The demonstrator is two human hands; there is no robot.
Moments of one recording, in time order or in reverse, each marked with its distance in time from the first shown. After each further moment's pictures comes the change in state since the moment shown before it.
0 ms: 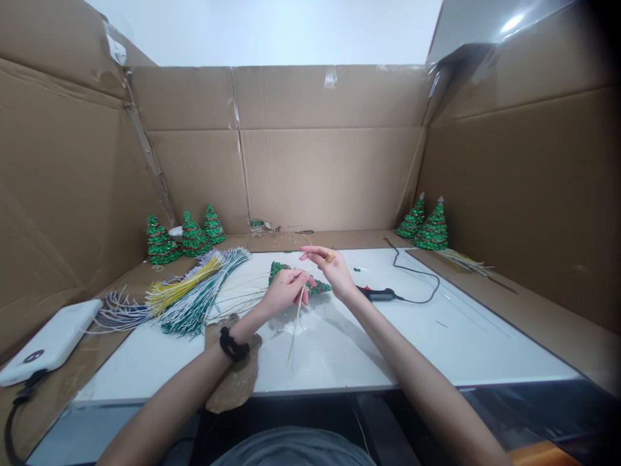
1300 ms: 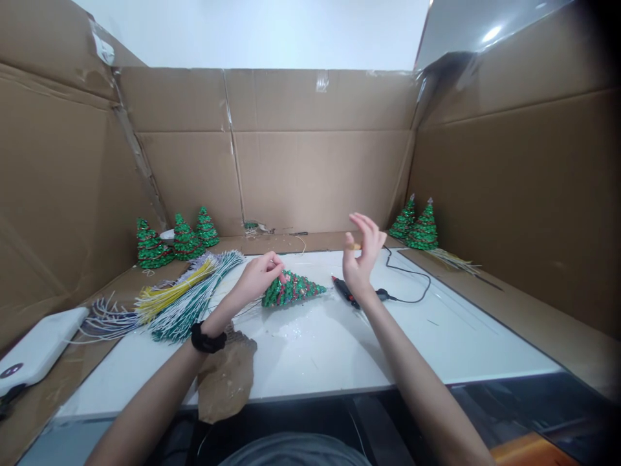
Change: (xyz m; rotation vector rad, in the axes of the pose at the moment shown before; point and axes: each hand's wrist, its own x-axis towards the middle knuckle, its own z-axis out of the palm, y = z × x) left_hand -0.002 0.022 -0.044 0.411 0.141 0.073; right_hand 0.002 -0.012 -0.040 -0.549 0.605 -0.583
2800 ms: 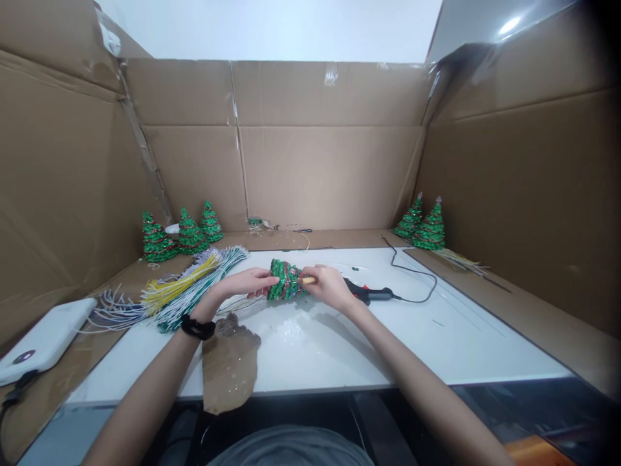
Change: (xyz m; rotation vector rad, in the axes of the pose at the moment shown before) left_hand -0.002 -0.036 -0.029 -0.067 -0.458 -0.235; right_hand -0.043 -0.013 0.016 -0.321 -1.027 0.026
